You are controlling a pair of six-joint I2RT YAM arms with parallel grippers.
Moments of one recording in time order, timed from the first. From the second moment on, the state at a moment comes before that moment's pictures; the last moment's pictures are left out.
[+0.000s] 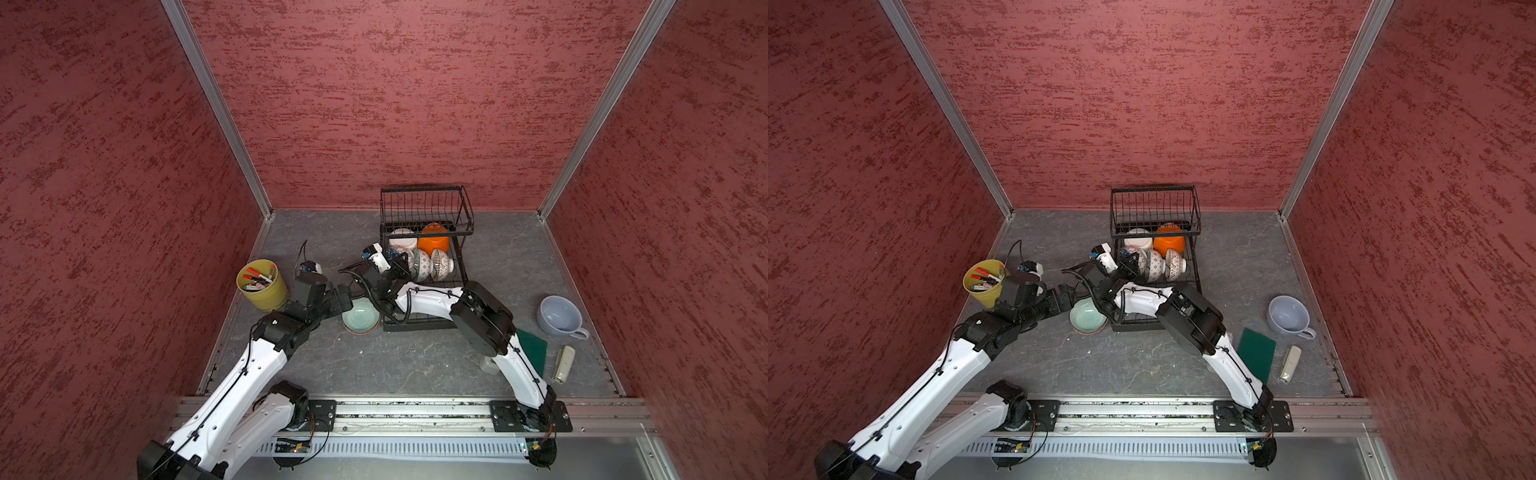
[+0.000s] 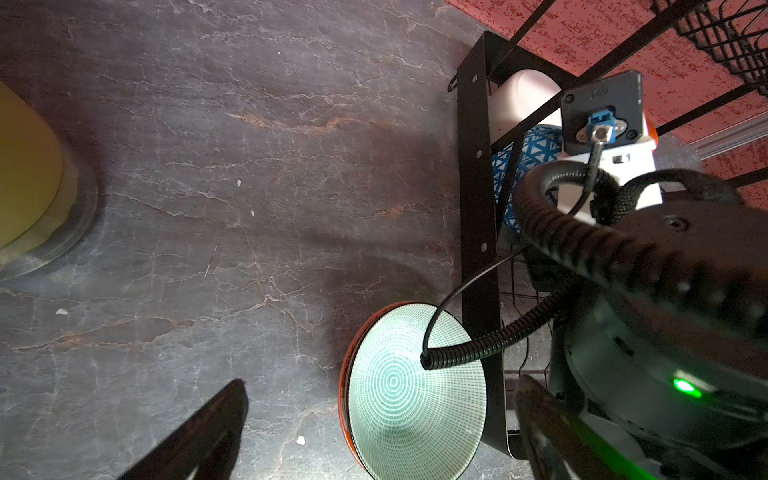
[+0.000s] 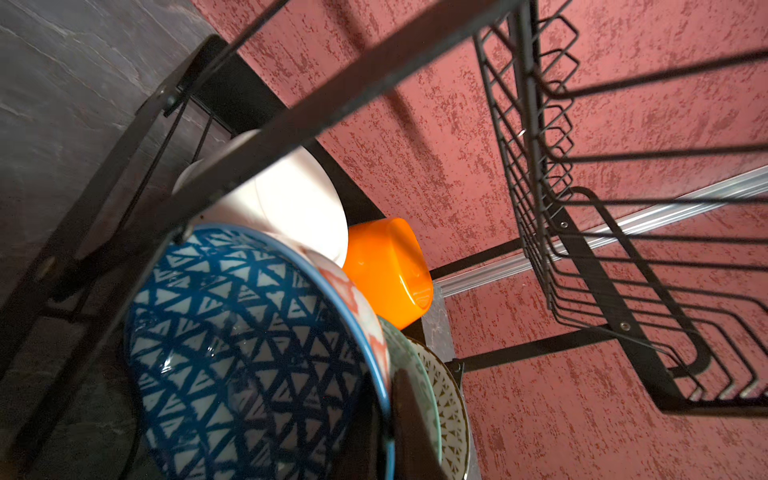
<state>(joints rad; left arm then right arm) -0.38 0.85 0.72 -0.63 -0.10 -0.61 0.96 2.29 1.64 -0.11 1.31 -0.27</state>
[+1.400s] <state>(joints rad) -0.37 0.84 0.72 -0.63 -0.10 -0.61 0.99 2.29 1.71 -0.31 1.21 -0.08</state>
